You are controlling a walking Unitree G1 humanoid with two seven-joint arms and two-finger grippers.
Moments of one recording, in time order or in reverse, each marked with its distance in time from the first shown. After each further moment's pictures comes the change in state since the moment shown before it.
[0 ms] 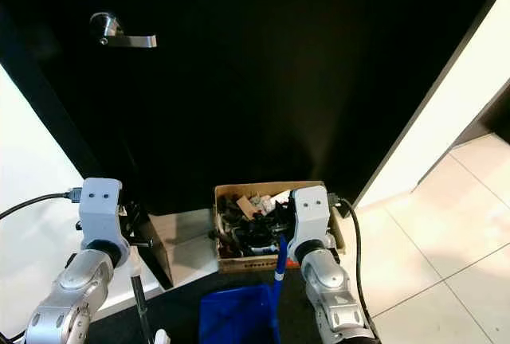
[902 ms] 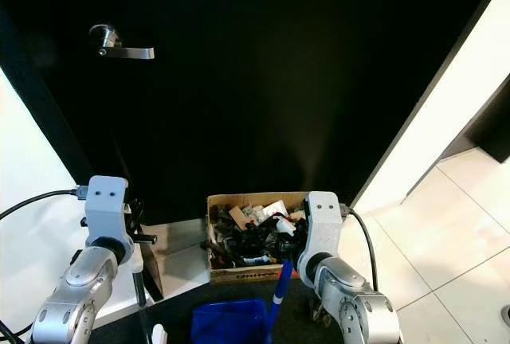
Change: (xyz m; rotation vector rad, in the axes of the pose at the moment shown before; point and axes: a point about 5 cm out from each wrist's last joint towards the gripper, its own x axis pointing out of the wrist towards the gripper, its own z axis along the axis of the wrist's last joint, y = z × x) left arm 0.005 -0.003 0.001 0.025 -0.008 -0.007; right arm -0.034 0.006 -0.001 0.082 0.347 -0.004
